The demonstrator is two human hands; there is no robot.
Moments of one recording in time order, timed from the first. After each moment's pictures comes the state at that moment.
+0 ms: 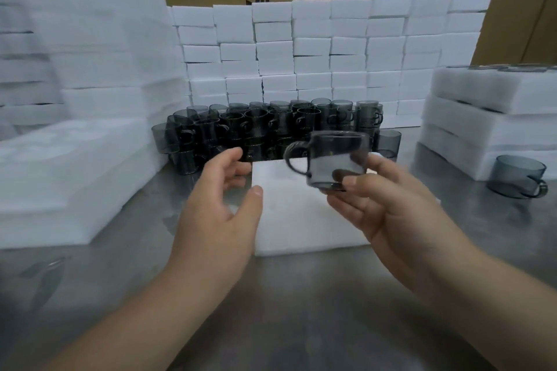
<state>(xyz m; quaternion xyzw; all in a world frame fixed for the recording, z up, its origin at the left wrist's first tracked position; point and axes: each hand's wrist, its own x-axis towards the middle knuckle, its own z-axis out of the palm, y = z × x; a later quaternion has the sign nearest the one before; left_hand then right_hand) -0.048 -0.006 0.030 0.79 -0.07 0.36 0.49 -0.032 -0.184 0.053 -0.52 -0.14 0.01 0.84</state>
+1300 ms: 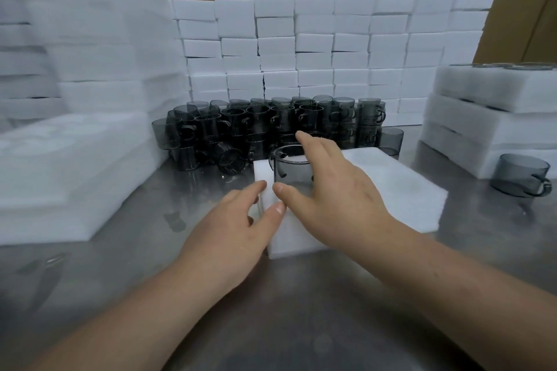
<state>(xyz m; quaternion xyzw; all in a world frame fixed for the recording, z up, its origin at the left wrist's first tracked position) -0.035 0.006 0.016 0.92 -0.02 0.16 0.37 -0.001 -0.142 0.047 -0.91 -0.24 -0.24 0.24</state>
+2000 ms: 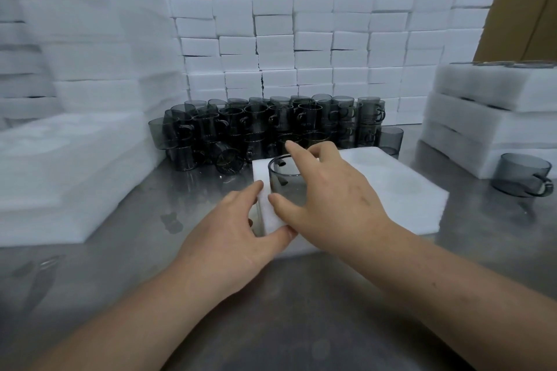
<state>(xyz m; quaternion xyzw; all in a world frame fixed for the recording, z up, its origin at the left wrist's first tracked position) -0.038 0.004 0.017 0.93 -0.02 0.14 0.33 -0.003 -0.140 0.048 -0.92 -0.24 -0.26 0.18</state>
